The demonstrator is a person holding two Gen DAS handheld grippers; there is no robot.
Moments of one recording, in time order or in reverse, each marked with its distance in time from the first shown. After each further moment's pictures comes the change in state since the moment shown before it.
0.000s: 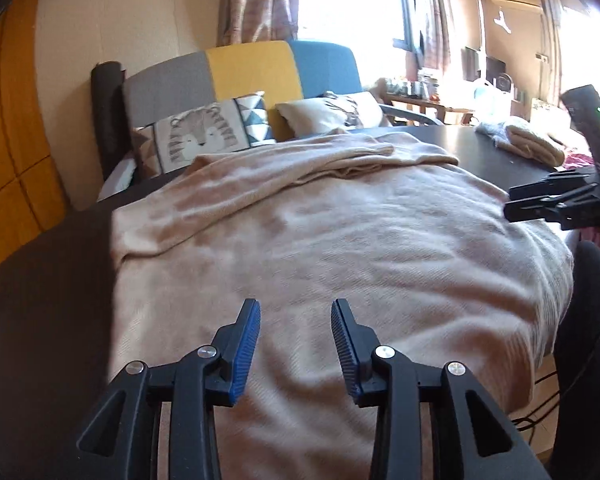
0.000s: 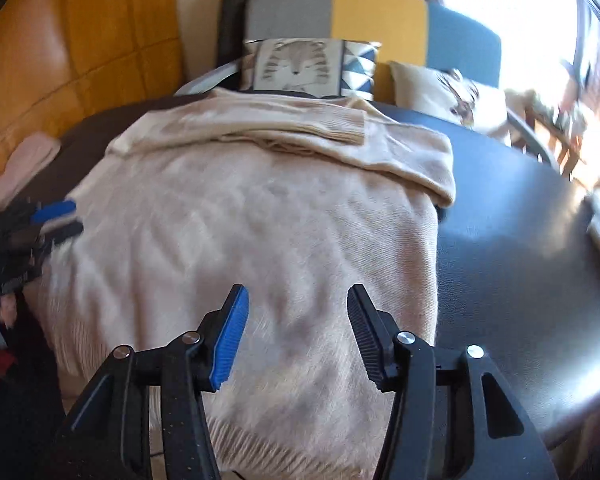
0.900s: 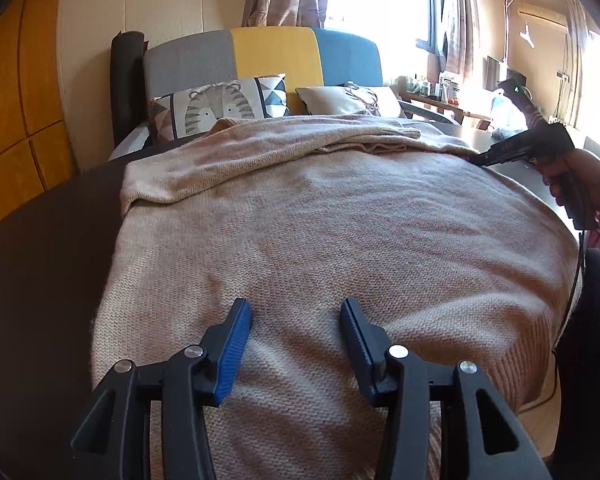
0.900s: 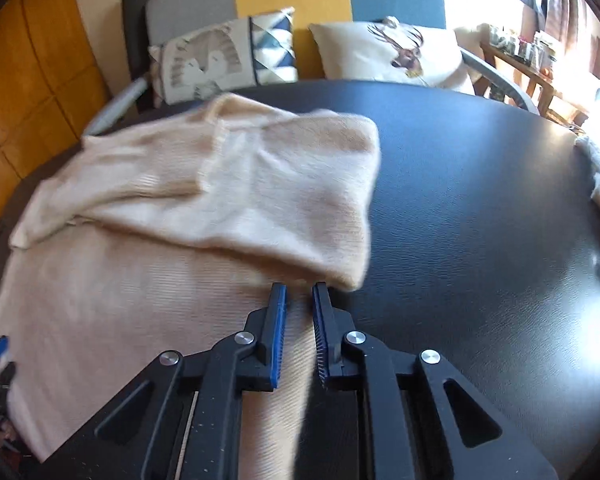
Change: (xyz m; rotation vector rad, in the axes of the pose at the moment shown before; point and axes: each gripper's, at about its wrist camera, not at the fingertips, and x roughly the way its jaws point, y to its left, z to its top) left arm 0.008 0.021 -0.034 -0.114 0.016 0.015; right arm 0.085 -0.115 0.070 0.198 0.041 -0.102
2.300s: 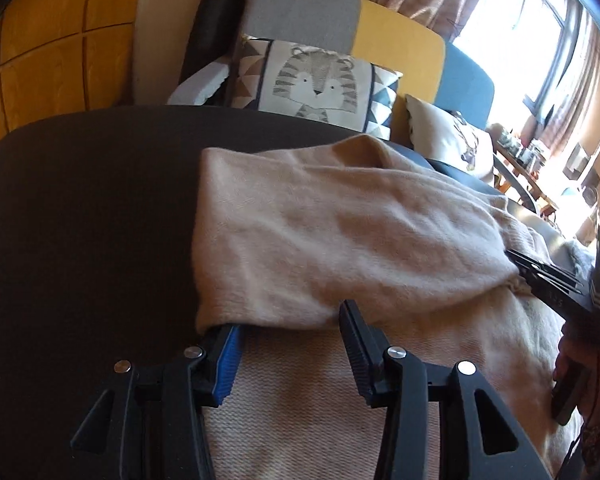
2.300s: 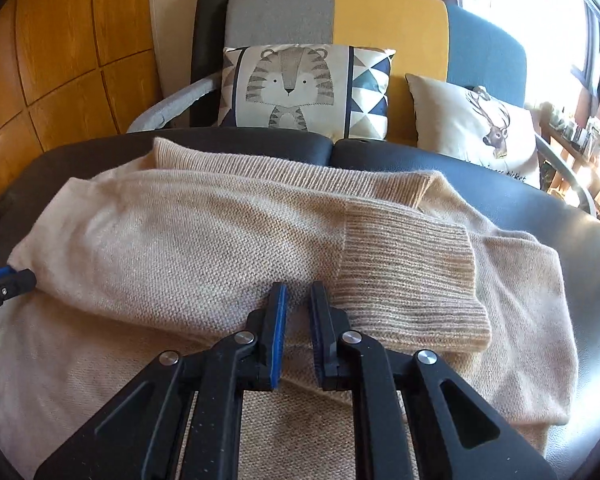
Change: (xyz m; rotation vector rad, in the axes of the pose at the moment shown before) left arm 0.087 0.135 0.100 -0.415 0.129 0.051; right arm 0.043 0.176 0.049 -0.210 -0.136 0.039
